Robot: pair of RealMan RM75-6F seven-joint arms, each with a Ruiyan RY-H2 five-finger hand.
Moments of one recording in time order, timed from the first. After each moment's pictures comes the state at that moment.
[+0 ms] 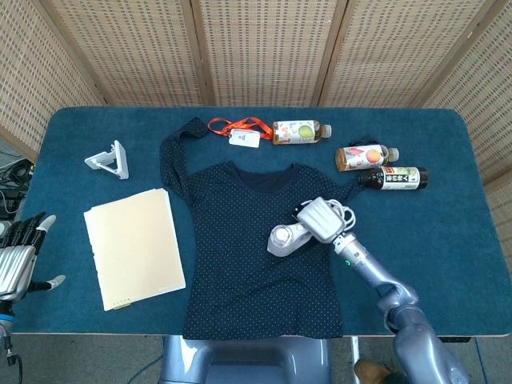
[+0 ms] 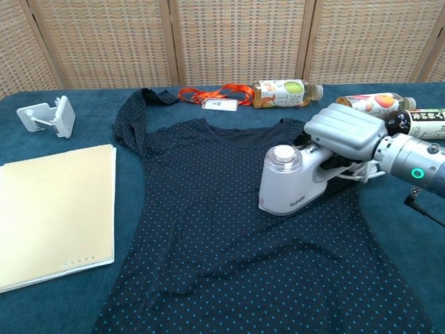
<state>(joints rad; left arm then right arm) -0.17 -1.03 -0.05 -1.77 1.33 1.31 0.16 0.77 -2.02 -0.06 -0.20 -1.69 1.19 0.32</state>
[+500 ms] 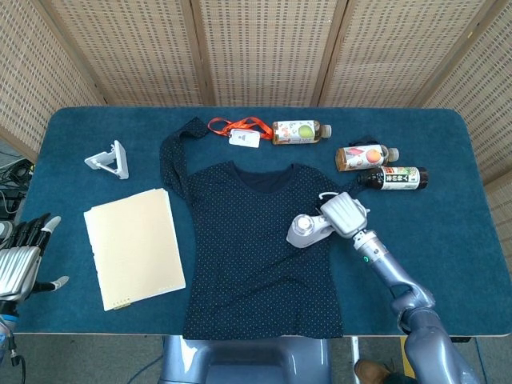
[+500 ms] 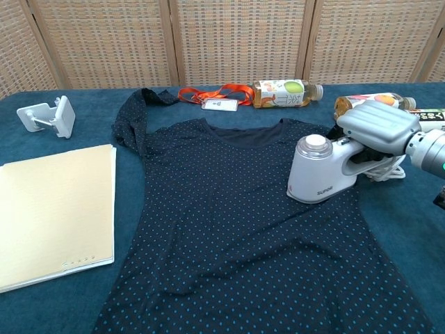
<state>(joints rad) -0.17 -1.04 -0.04 -1.78 1.33 1.31 0.18 0.73 -1.98 -0.06 -0.19 -1.67 1.15 0.36</state>
